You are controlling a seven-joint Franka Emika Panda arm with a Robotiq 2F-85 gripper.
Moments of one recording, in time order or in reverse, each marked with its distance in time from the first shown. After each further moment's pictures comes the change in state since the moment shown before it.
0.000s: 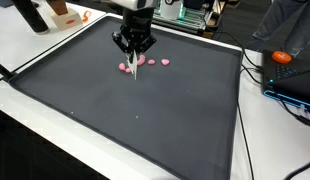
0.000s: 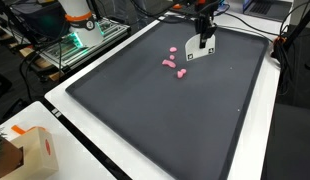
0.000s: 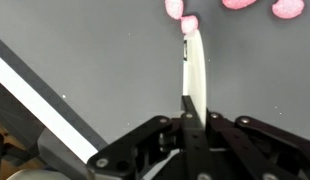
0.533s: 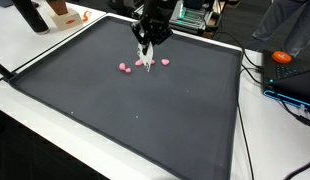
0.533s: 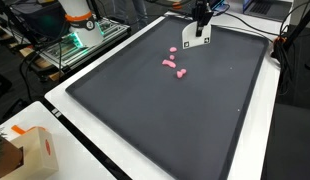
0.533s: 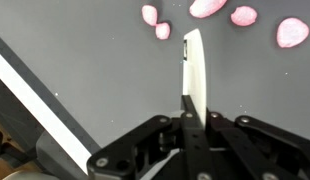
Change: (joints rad) arm 0.088 -0.069 0.012 -0.030 -0.072 -0.128 0.124
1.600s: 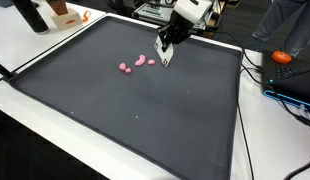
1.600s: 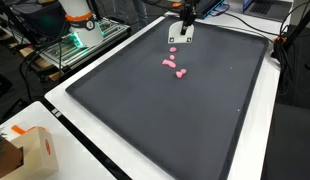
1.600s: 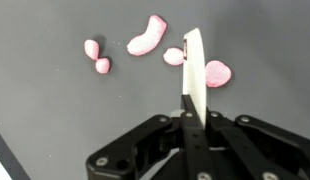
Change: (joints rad) arm 0.077 0.015 0.069 -0.045 -0.030 -0.197 0.111
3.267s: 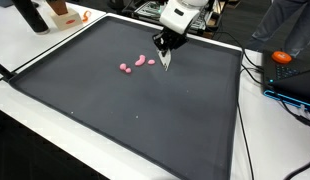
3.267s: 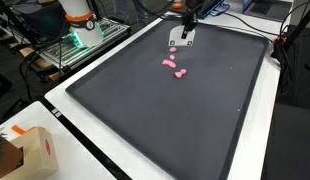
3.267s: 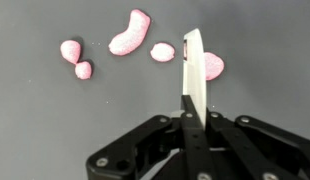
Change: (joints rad) arm -0.060 0.069 0.009 0.077 0.151 -0.018 -0.065
